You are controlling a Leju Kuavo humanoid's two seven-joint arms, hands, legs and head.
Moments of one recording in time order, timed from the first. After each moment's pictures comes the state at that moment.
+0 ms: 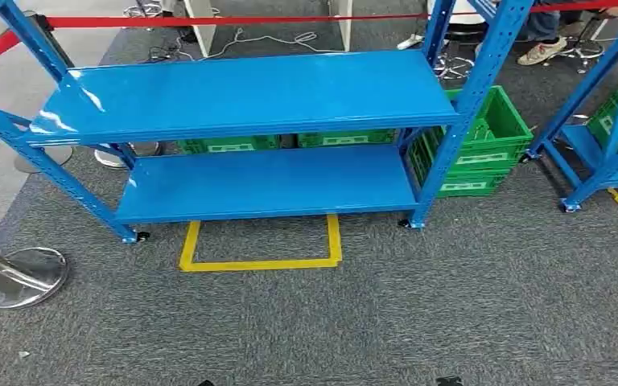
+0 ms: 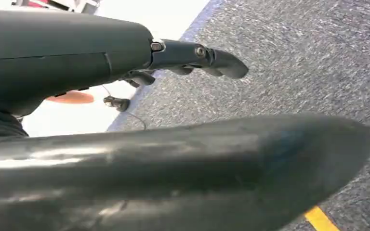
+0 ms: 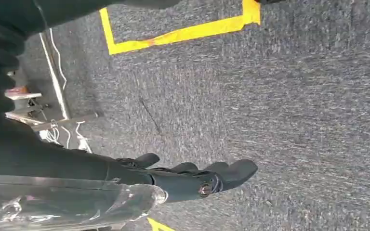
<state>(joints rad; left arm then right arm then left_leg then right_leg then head) -0.05 -0.13 -0.26 -0.18 -0.51 0.36 0.40 -0.10 0.23 -1.03 -0.20 1.35 -0.39 0.12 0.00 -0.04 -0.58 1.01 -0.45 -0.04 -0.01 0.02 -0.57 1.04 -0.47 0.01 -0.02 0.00</state>
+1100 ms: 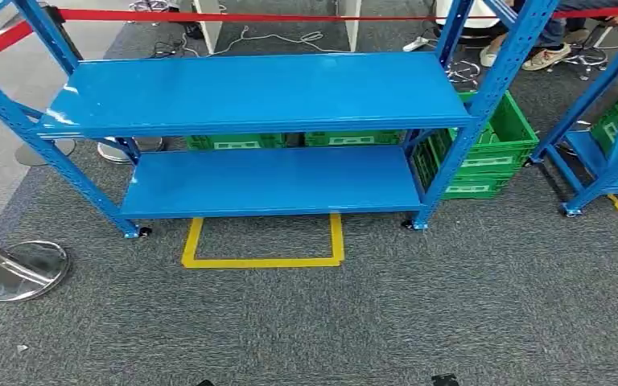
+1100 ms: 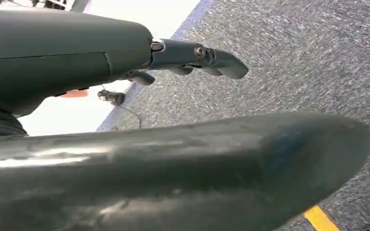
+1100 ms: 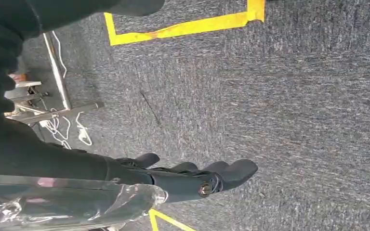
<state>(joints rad) -0.05 -0.14 -0.26 -0.18 -0.51 0.36 0.39 -0.10 0.22 -1.01 -0.21 1.35 -0.38 0.13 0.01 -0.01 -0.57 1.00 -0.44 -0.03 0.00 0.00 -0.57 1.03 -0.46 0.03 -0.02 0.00</state>
